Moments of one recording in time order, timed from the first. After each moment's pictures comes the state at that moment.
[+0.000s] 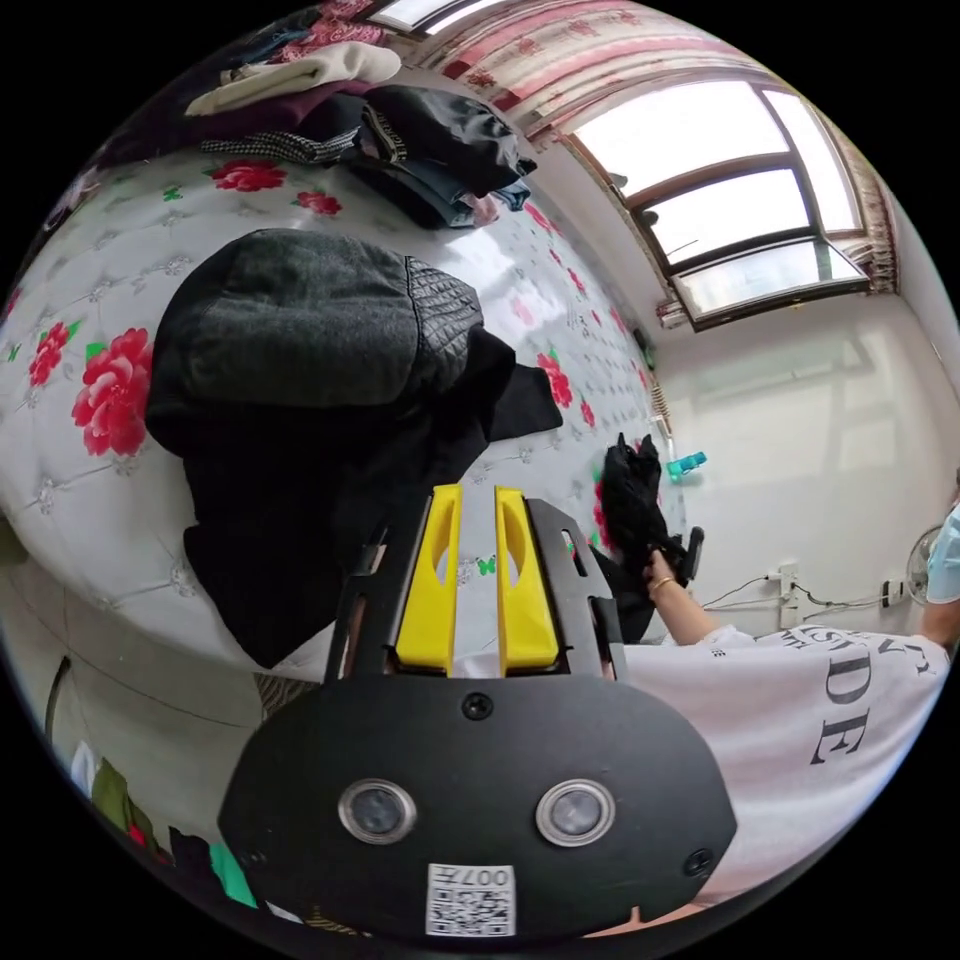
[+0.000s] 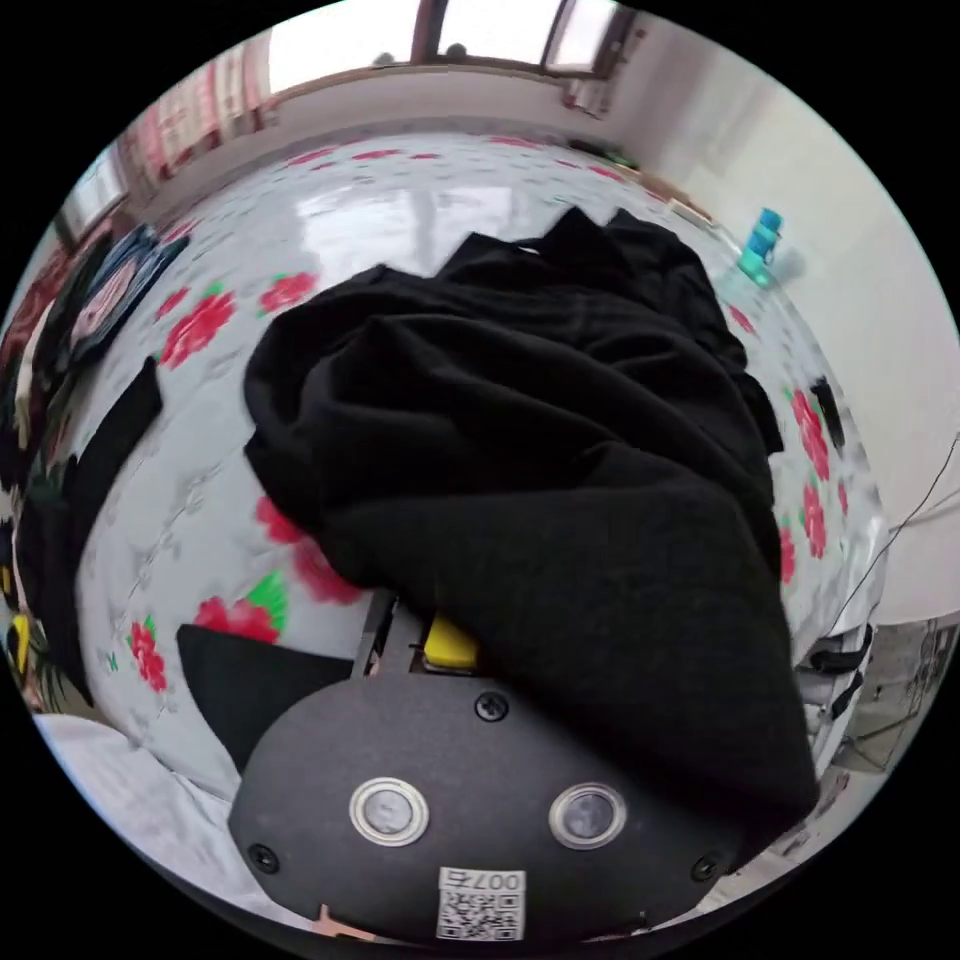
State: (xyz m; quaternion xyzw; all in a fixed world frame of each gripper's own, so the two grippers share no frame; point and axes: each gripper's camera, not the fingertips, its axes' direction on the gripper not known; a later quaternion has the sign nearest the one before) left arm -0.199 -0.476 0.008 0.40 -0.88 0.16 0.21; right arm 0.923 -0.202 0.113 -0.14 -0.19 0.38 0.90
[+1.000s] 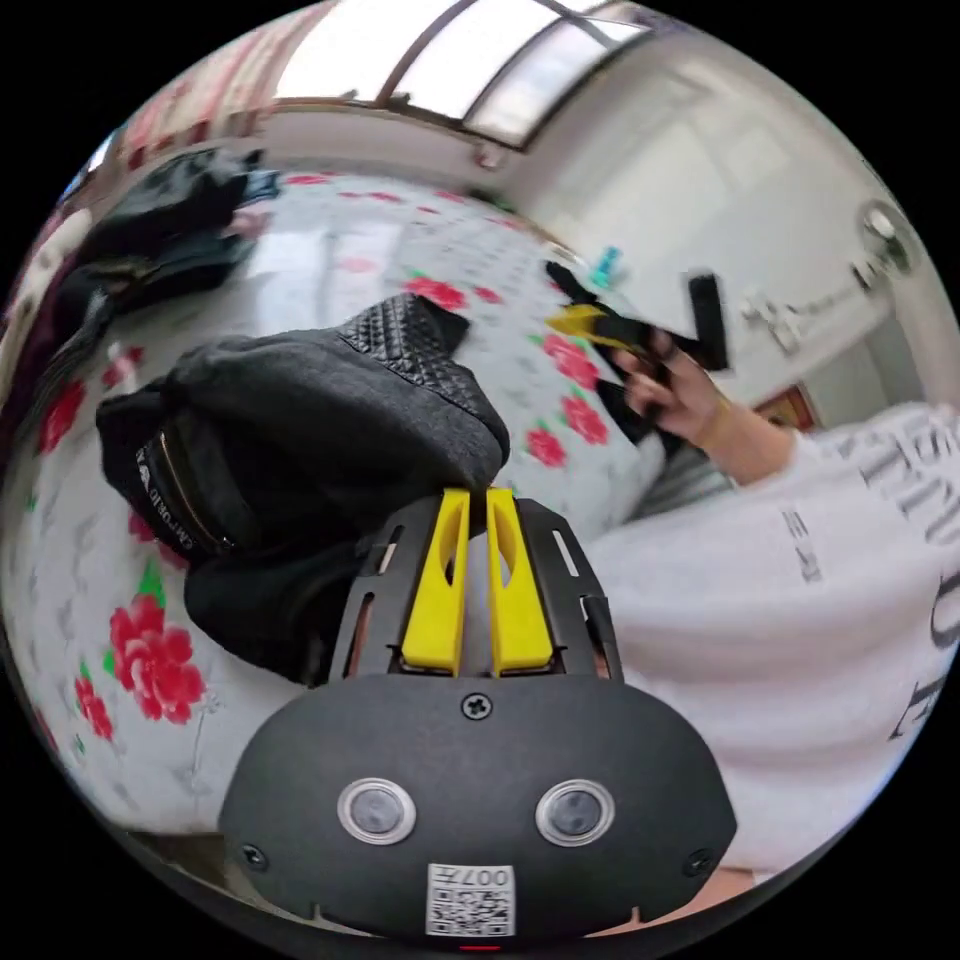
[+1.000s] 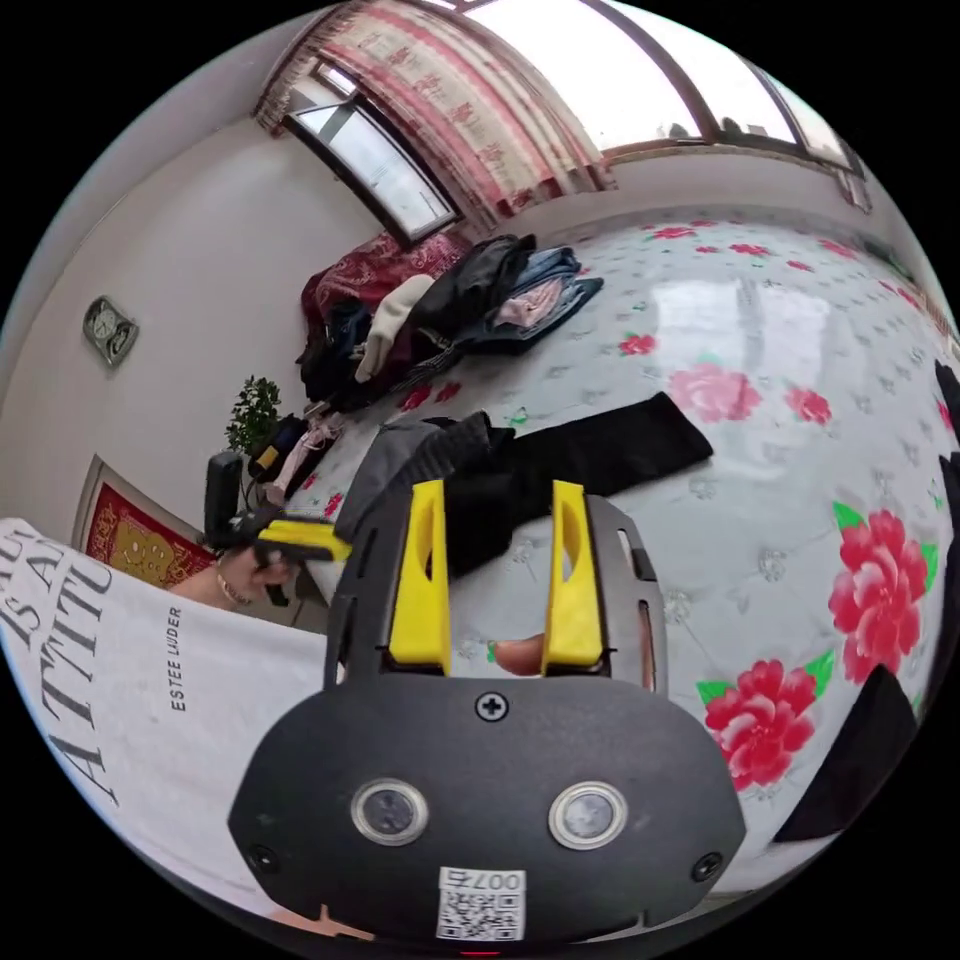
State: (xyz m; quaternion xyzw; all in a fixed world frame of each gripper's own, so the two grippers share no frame) left arm -0.229 -0.546 -0.002 -0.01 -0.97 0.12 0.20; right arm 0.758 -0.306 -0.122 0.16 -0.54 0.22 0.79
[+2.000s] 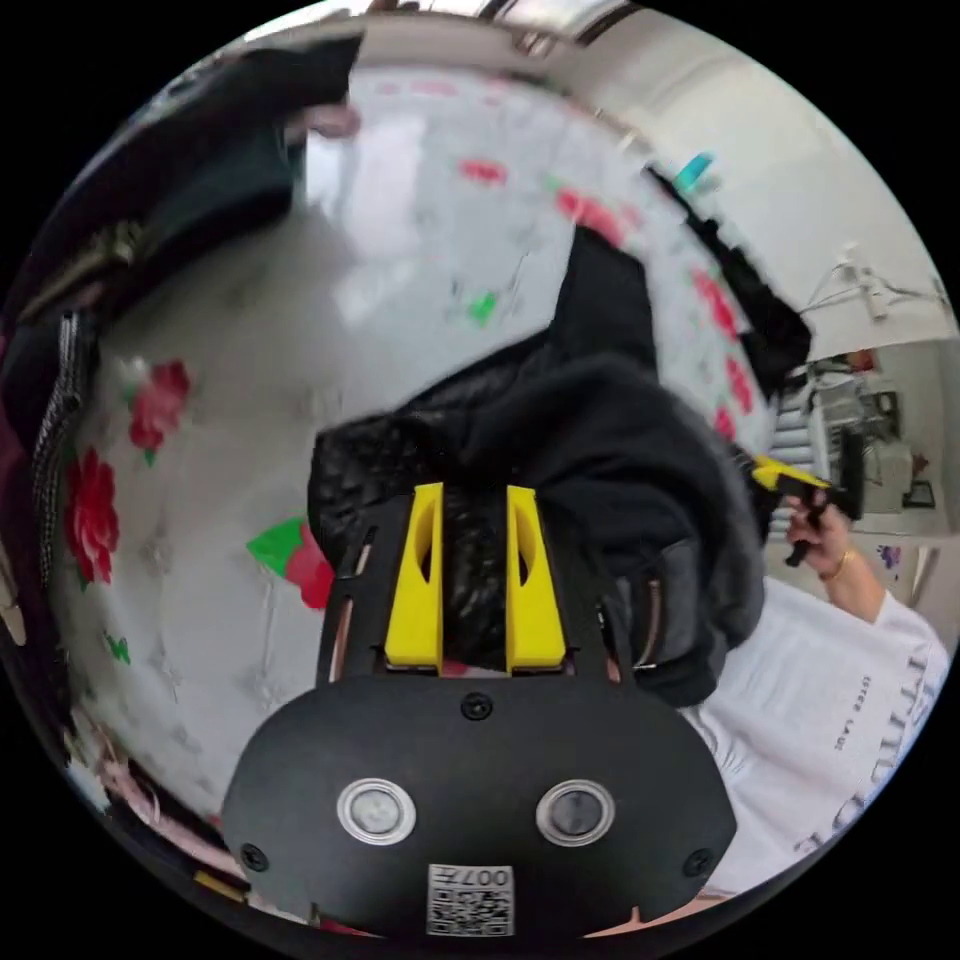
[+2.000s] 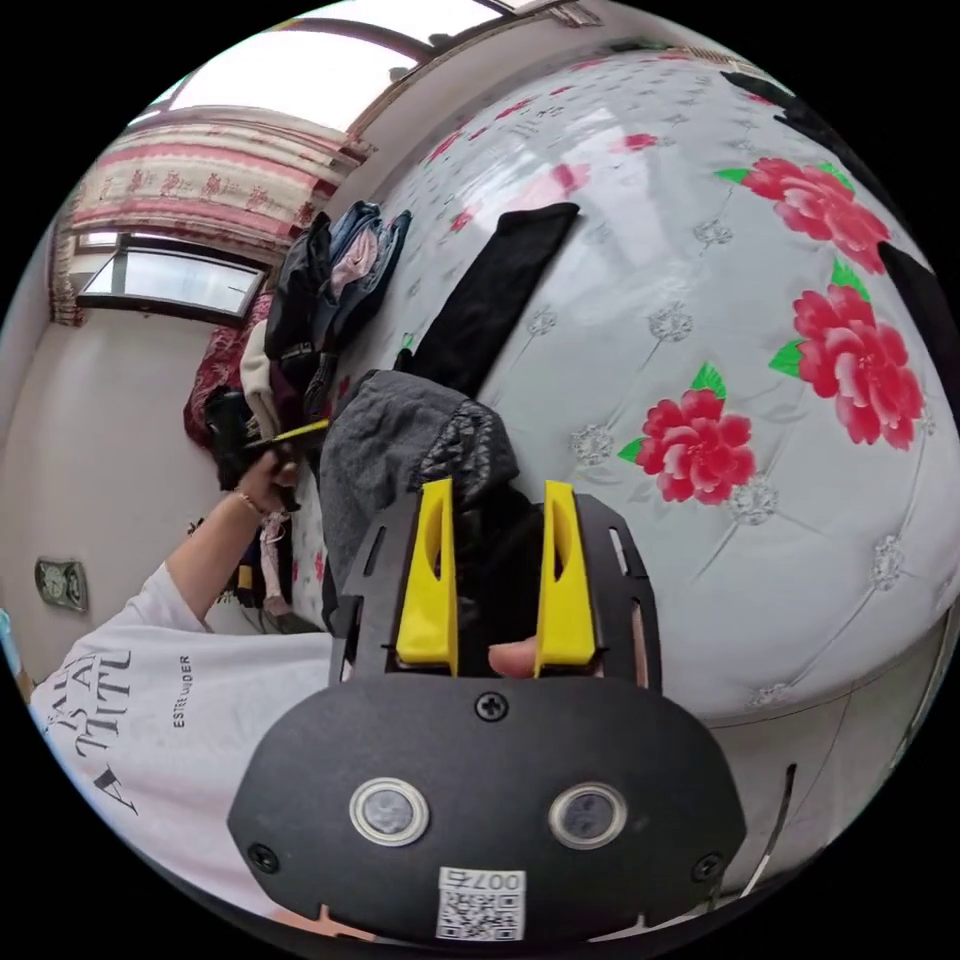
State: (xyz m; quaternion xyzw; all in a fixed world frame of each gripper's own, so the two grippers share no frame) left arm 0.000 -0.676 -0.125 -0.01 -0.99 -0.11 0.10; right arm 0.653 -0.193 -0.079 -0.03 -0.54 0.46 0.70
